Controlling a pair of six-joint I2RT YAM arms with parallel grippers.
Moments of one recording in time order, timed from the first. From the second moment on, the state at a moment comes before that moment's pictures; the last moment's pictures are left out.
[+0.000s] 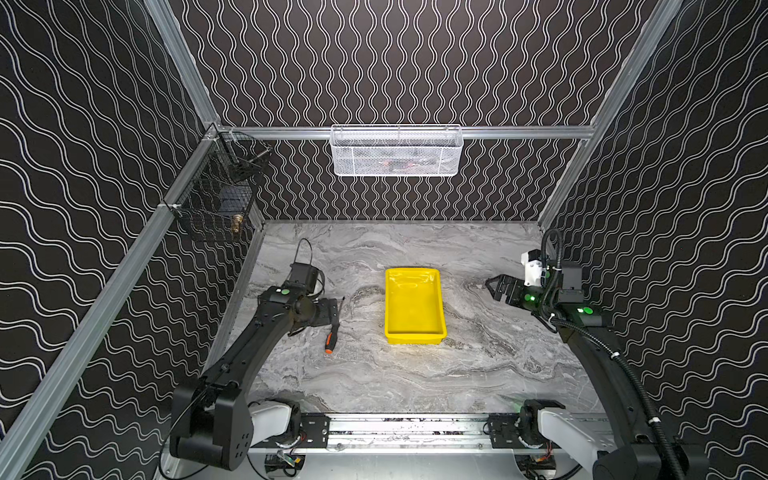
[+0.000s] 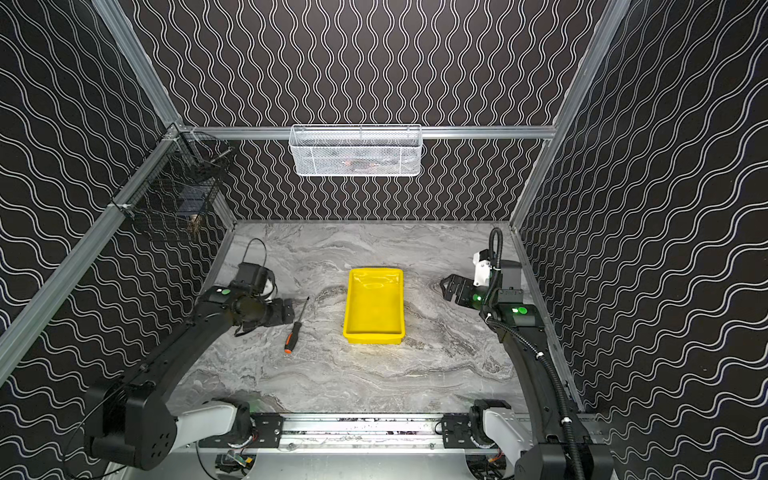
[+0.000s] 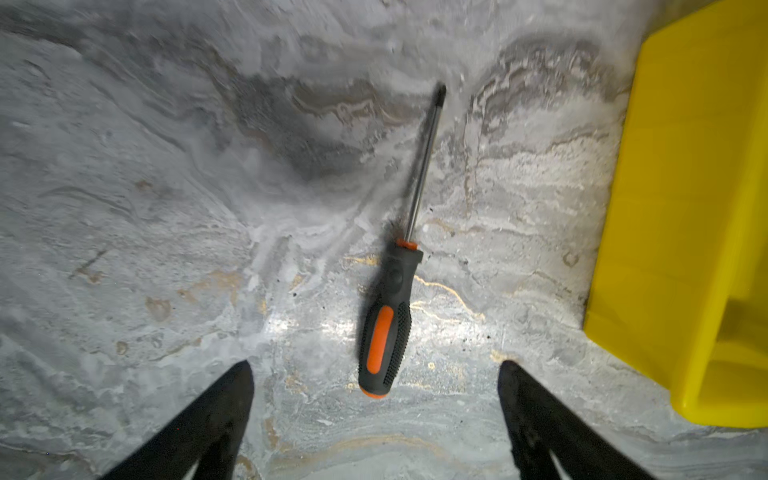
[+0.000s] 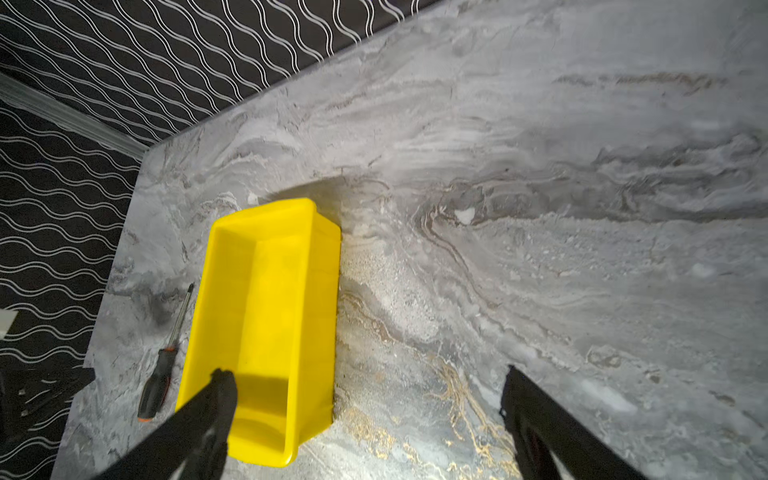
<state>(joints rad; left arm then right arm) -0.22 1.26 0.91 -0.88 0.03 -0.33 0.00 1.03 0.88 -0.59 -0.36 0.30</state>
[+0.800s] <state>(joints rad) -0.36 1.51 0.84 -0.82 -0.05 -0.39 0.00 1.08 0.80 -0.58 -0.39 0.26</state>
